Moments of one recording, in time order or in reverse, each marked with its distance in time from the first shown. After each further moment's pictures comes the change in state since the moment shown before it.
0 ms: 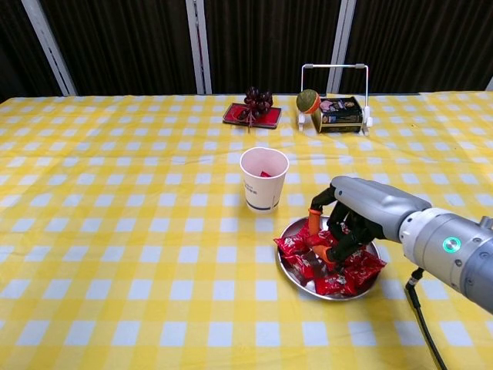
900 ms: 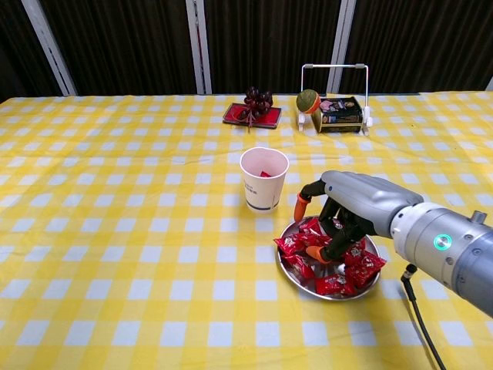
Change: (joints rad) left arm -0.002 0.002 0.001 -0.001 -0.007 -0.003 -0.004; right arm 0.051 -0.015 -0.026 -0.019 0.027 0.055 -0.038
